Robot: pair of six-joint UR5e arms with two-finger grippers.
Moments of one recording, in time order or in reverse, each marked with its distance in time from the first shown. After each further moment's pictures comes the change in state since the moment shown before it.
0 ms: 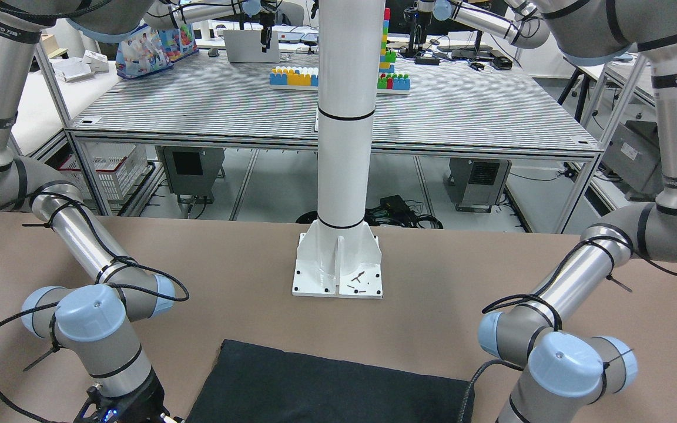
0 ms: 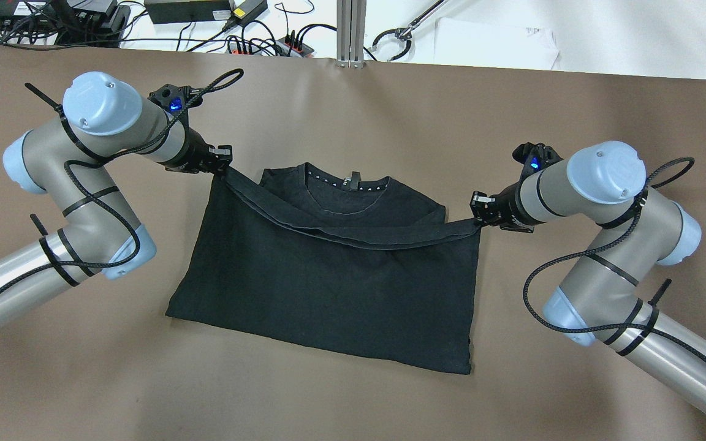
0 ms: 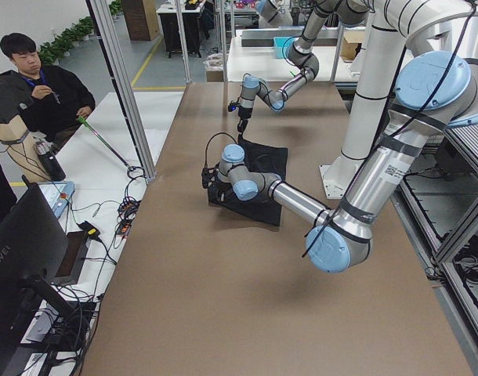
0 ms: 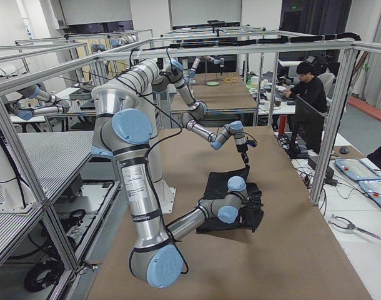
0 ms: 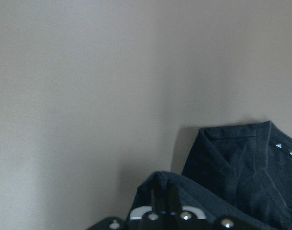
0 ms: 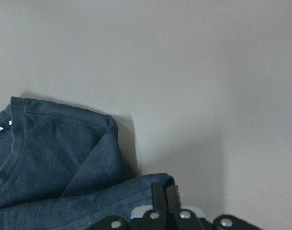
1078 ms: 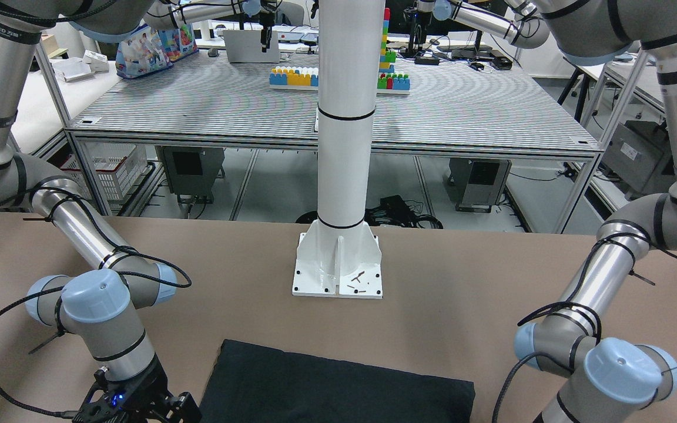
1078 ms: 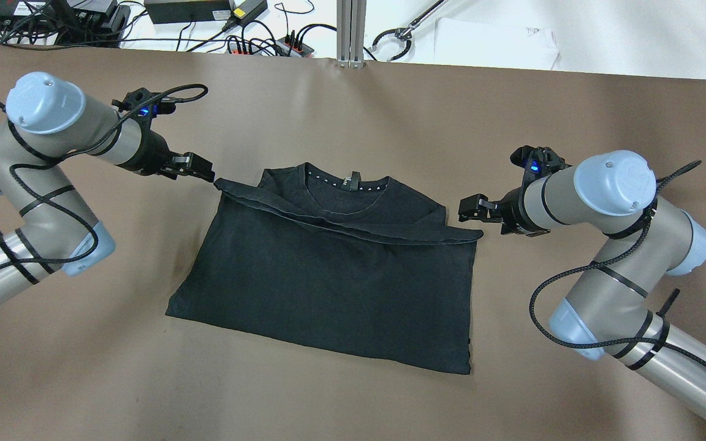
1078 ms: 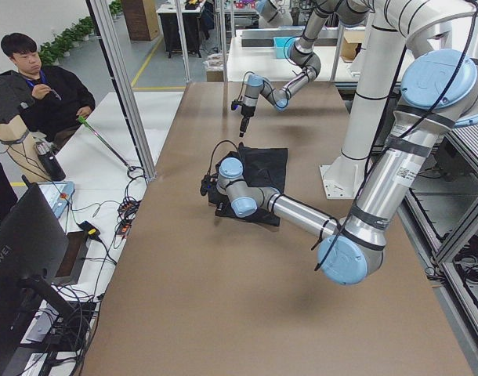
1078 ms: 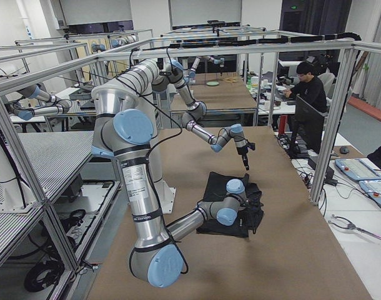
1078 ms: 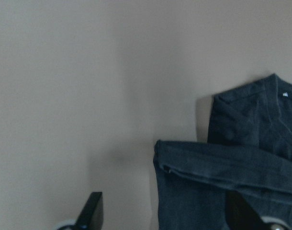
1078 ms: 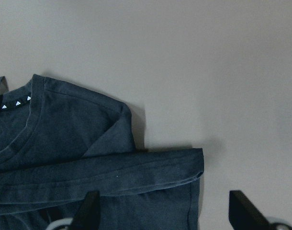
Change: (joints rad) left arm -0.058 0.108 0.002 -0.174 -0.153 0.234; right arm -0.016 -0.034 0.071 -0.004 -0.035 -0.107
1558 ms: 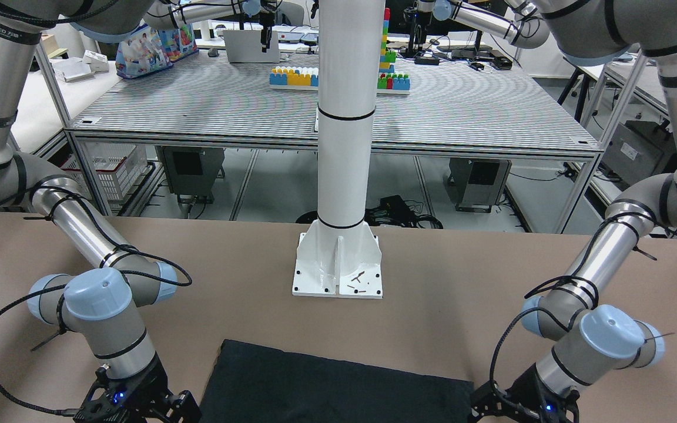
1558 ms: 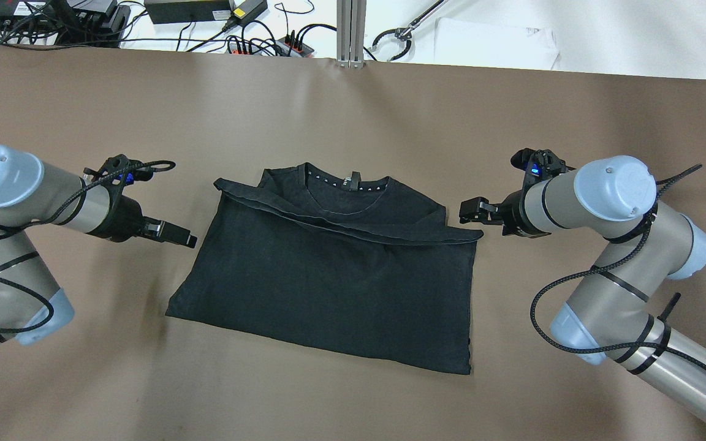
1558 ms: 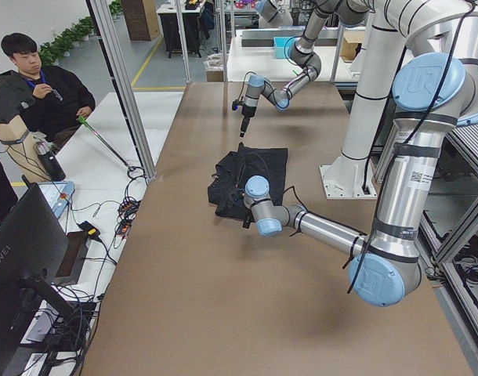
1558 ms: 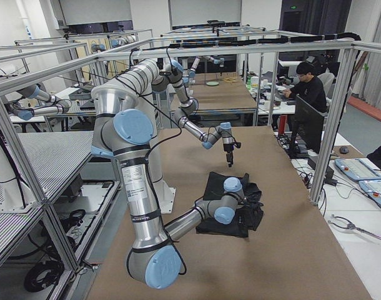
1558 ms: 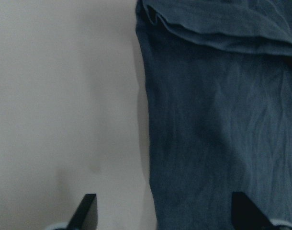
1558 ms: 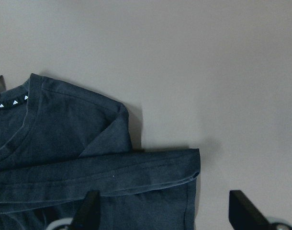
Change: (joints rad) left arm 0.107 0.209 -0.139 -0.151 -0.040 -0.016; right arm -0.008 -0.010 0.007 0.004 -0.020 -0.008
